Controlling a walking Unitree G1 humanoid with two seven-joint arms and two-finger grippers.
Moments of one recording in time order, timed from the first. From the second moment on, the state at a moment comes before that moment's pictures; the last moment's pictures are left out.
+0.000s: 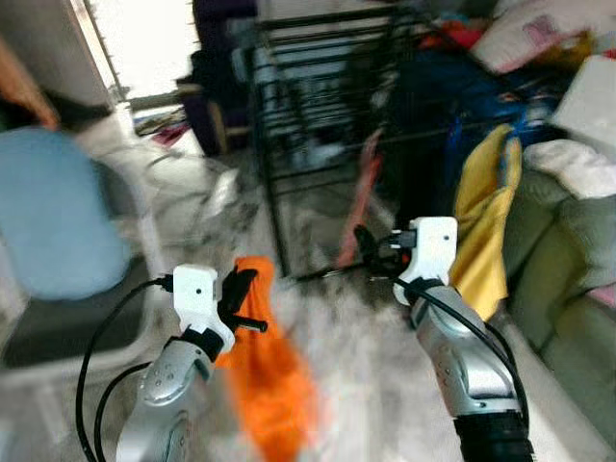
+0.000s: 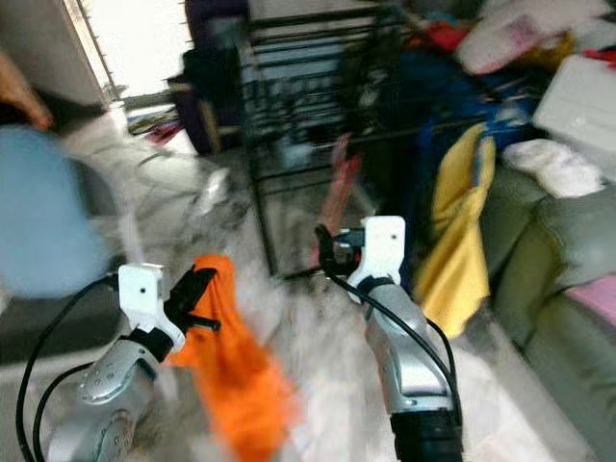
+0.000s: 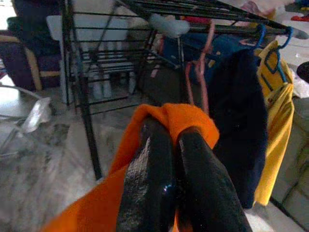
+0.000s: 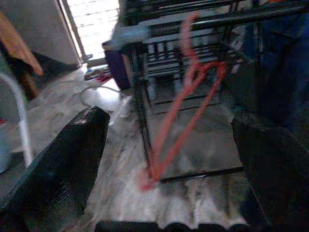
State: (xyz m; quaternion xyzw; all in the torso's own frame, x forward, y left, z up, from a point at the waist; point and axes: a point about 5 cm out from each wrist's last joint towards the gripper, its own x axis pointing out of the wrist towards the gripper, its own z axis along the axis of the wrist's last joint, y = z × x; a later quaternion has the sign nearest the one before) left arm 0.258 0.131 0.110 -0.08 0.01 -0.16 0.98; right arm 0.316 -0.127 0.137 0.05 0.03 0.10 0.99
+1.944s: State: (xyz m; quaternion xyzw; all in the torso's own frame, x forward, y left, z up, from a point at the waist) left arm 0.249 0.122 0.099 -0.07 0.05 -0.19 0.98; right arm 0.322 -0.082 0.099 0.06 0.16 0.19 0.97
